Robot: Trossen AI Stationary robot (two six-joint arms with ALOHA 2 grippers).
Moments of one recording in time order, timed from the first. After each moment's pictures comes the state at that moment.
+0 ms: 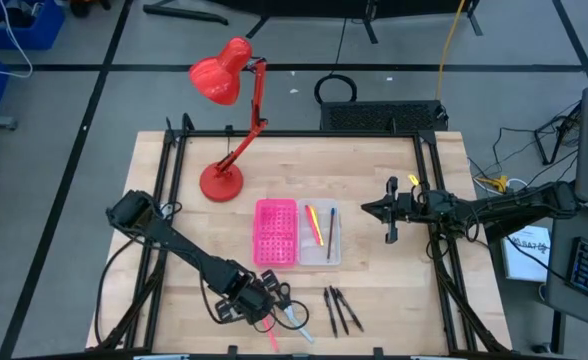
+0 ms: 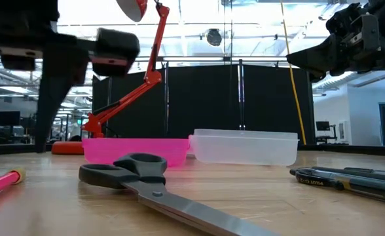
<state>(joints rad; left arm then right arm) -0.57 1.89 1.25 -0.63 0.04 0.46 0.01 0.63 0.02 0.66 0.10 -0.01</state>
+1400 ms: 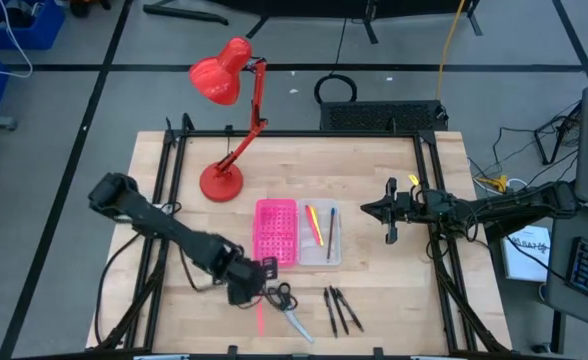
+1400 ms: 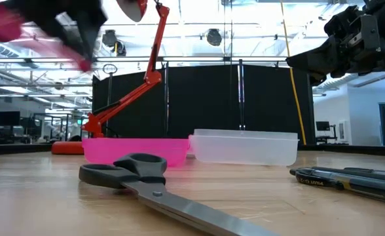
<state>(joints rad) -0.48 1.67 1.25 -0.76 -0.12 1.07 0.01 0.64 0.02 0.64 0.10 0.05</state>
